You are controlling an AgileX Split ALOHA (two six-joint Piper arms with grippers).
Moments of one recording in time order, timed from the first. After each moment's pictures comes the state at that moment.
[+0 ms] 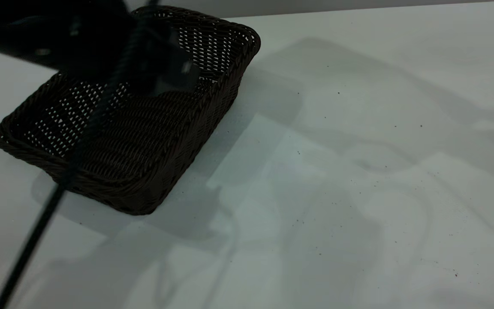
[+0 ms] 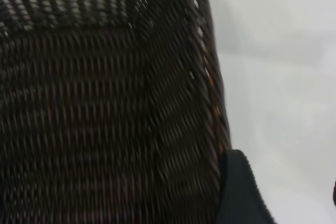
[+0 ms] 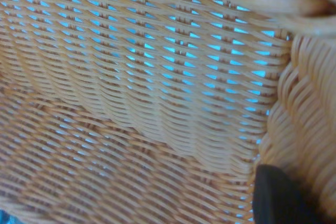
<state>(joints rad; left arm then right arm) -0.65 1.58 -0.67 -0.82 -0.07 0.70 -0.11 1.45 -0.89 1.25 0.65 -0.59</state>
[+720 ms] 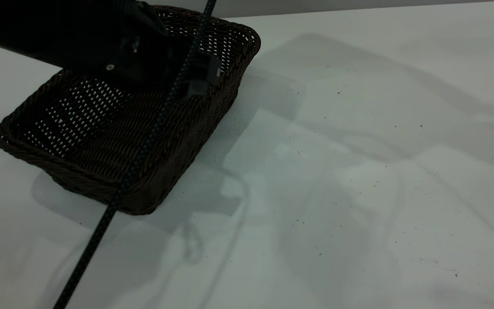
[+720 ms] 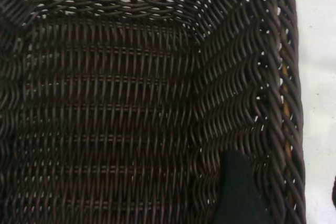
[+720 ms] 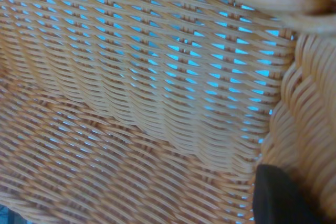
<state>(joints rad) -0.65 1.77 -0.76 -0.91 -0.19 0.70 -0.11 1.45 -0.95 1.19 0.65 -0.59</state>
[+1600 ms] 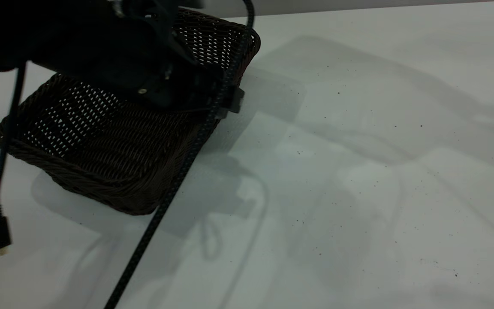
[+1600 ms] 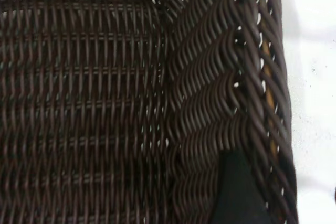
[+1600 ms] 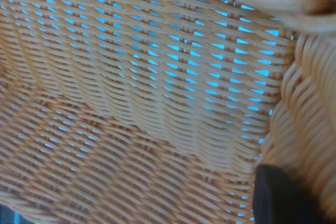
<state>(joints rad) -0.69 1.89 -0.82 -0.91 -0.19 0.73 -0.11 1.45 -0.95 1.16 0.65 -0.59</state>
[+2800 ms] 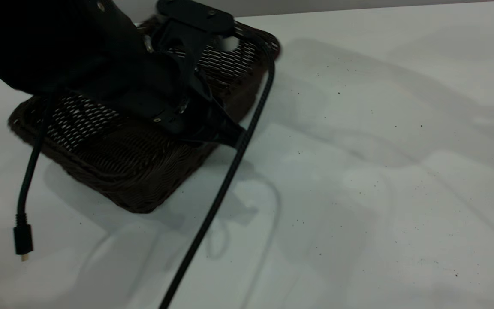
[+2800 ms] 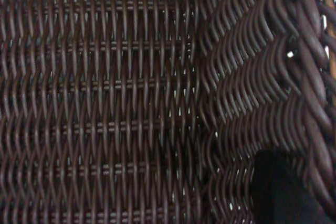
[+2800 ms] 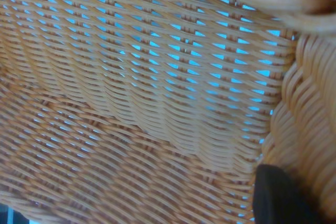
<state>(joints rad) -0.70 1.97 -0.84 -0.90 -0.12 0.94 -0.11 1.45 -0.95 1.14 0.67 -0.61</state>
